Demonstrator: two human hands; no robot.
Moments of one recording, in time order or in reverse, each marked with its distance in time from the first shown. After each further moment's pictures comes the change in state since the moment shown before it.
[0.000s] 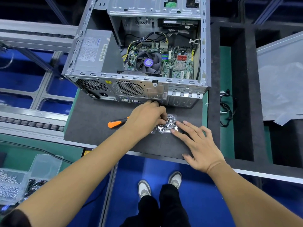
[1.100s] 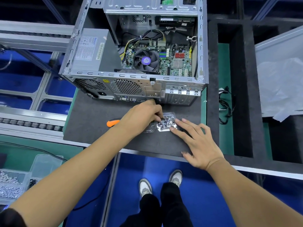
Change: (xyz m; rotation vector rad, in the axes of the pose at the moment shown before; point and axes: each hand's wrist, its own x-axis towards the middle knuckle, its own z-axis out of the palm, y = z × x) left_hand -0.001 -0.017 0.002 -0.137 -0.126 -0.020; right_hand 0.000 -0.002 -0.002 -0.006 0.004 -0.013
